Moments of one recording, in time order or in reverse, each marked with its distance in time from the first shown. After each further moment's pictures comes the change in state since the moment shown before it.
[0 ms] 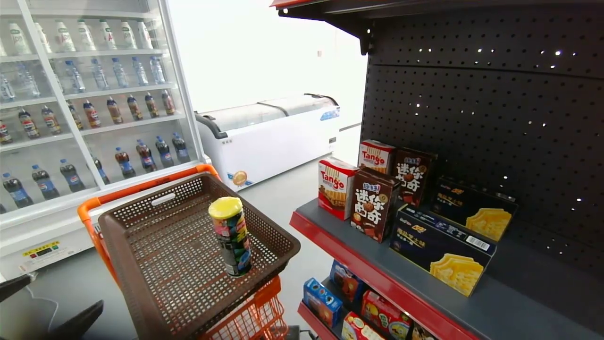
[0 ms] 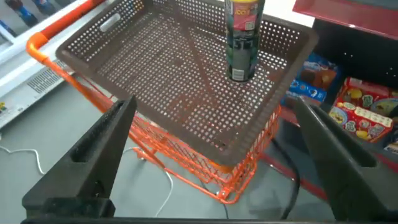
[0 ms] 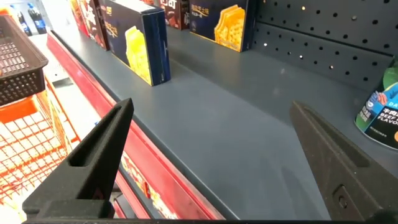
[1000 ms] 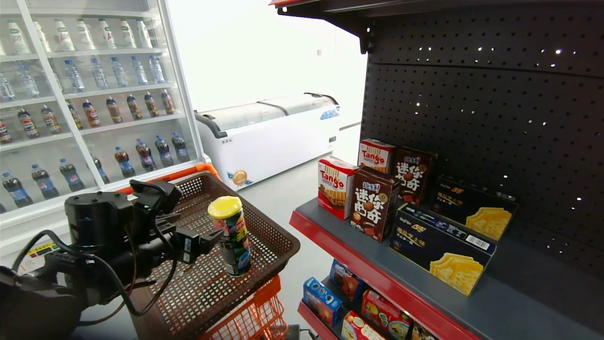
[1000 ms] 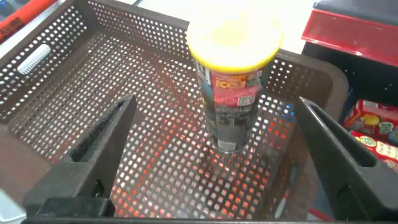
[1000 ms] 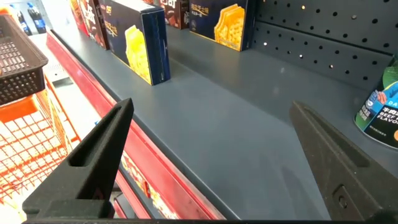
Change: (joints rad) left arm -0.058 0.978 -0.066 -0.900 -0.041 0.006; right arm 0.001 0.000 0.000 0.000 0.000 0.000
